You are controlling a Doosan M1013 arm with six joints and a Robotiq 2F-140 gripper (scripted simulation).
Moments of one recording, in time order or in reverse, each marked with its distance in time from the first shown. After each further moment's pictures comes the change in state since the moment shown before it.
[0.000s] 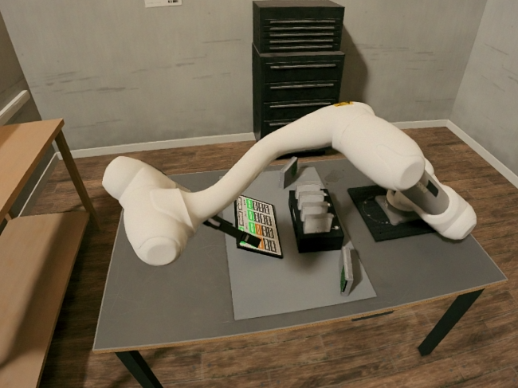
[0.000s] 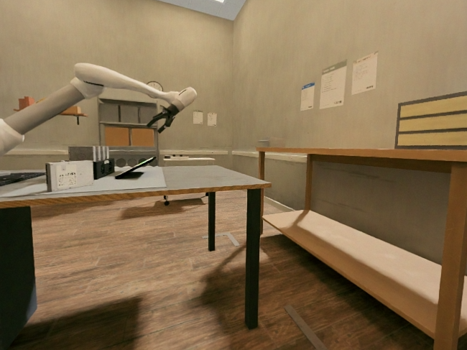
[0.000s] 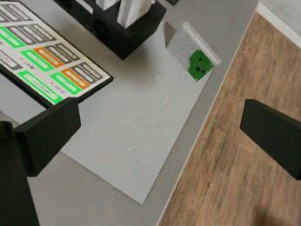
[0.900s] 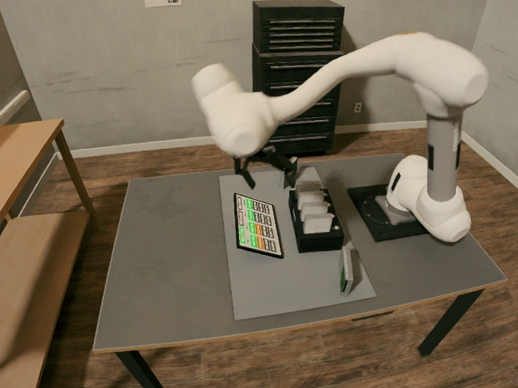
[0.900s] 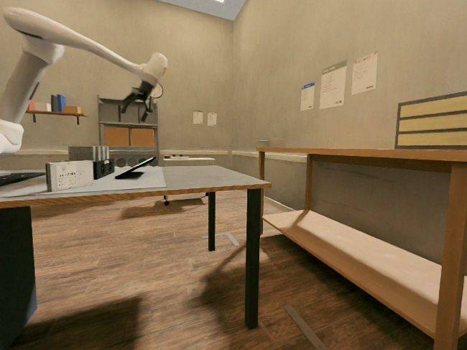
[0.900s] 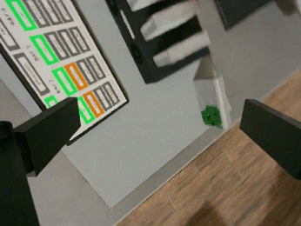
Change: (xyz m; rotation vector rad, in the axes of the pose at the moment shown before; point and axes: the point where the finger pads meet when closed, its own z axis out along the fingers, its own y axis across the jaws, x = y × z) arm 0.186 -0.042 0.057 0.190 -0.309 -0.405
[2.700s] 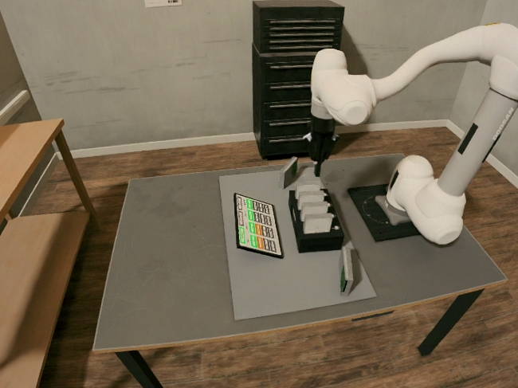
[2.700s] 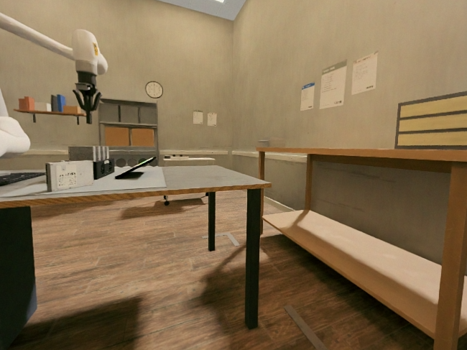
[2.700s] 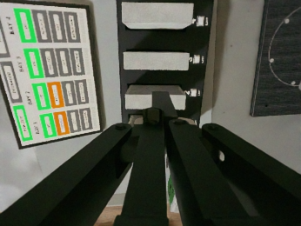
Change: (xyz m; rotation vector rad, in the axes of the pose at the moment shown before) arm 0.175 0.080 0.114 0.394 -0.140 -0.433
